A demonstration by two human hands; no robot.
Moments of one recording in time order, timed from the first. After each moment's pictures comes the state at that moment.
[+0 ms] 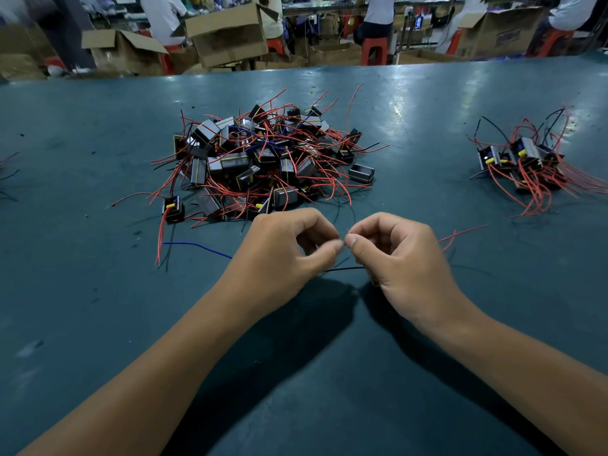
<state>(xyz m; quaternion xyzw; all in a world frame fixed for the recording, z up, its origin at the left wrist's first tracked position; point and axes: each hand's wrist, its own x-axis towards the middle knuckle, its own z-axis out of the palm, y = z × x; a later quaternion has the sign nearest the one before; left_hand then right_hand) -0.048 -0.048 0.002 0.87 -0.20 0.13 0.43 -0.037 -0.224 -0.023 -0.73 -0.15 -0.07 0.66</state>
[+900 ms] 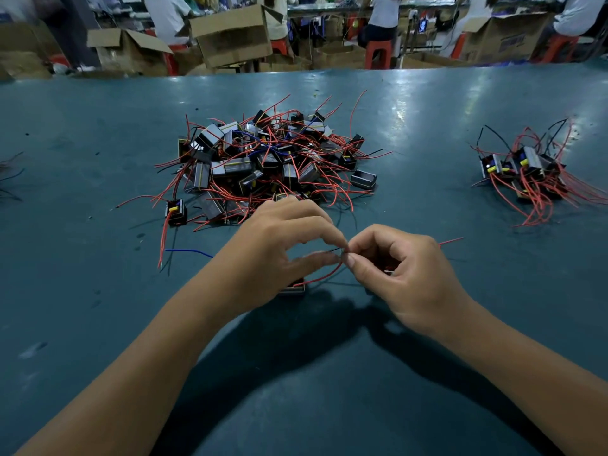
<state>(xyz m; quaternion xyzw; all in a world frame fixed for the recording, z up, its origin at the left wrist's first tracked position) -0.038 -0.030 0.016 0.87 -0.37 0.20 0.27 -0.038 -0.237 -0.018 -0.79 -0.28 -0.08 0.54</state>
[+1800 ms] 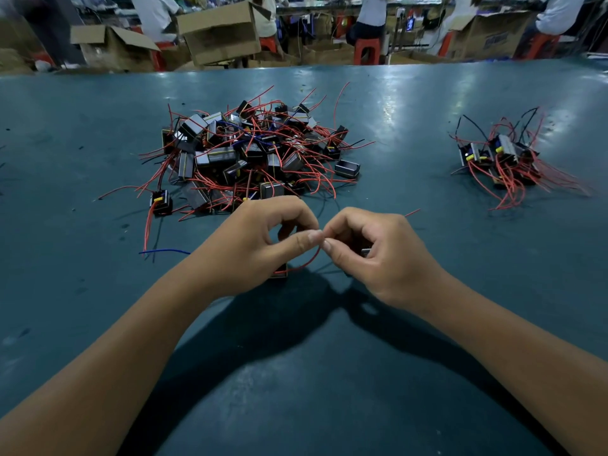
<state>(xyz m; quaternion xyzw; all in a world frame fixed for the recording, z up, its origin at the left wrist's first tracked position) -0.045 -0.035 0.014 0.87 -0.32 0.09 0.37 -0.037 -0.241 -0.015 -0.80 -0.33 -0.08 0.50</state>
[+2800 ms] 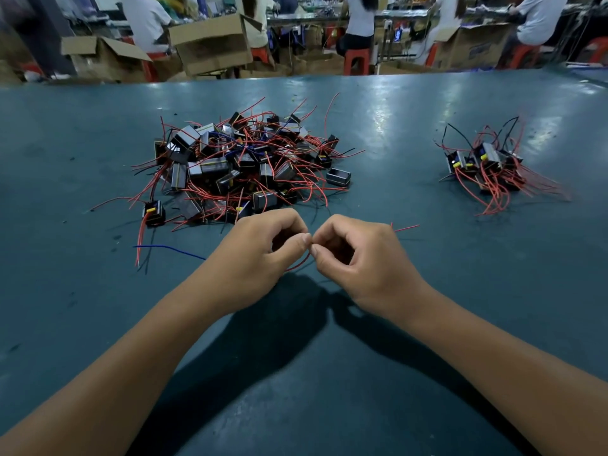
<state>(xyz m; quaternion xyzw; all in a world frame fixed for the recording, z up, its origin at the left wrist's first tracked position) -0.051 -0.048 0.010 0.89 -0.21 0.07 0.39 -0.041 -0.231 -0.016 -0.82 -0.29 -0.14 0.47</state>
